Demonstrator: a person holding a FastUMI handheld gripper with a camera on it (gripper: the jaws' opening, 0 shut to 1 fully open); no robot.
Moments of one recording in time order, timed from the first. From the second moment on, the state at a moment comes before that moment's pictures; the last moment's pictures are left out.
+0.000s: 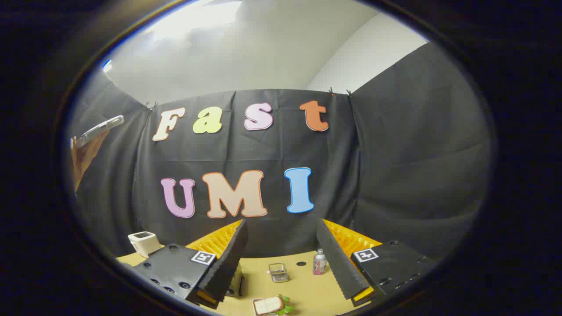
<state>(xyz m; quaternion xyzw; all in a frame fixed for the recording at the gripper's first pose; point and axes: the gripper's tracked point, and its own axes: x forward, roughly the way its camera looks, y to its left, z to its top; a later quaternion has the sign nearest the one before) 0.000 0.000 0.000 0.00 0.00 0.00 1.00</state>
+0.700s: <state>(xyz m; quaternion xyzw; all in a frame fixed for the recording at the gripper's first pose) -0.014 0.025 0.007 0.00 0.00 0.02 1.00</state>
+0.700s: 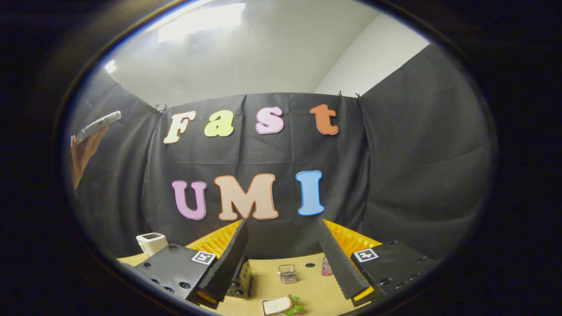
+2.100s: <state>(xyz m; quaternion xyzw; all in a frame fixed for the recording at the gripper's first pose) 0.039 0.358 -0.306 -0.01 0.19 0.21 0.96</state>
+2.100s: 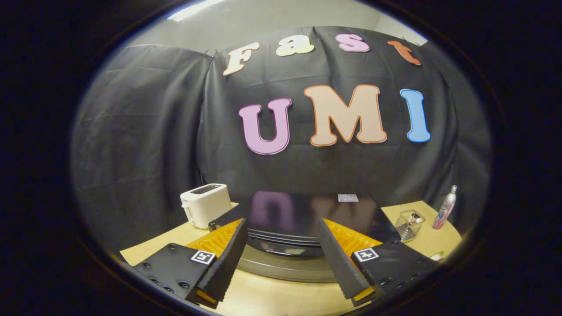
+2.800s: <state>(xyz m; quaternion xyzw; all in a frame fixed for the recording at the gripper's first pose) 0.014 0.352 -0.345 -0.06 0.23 0.21 0.95</state>
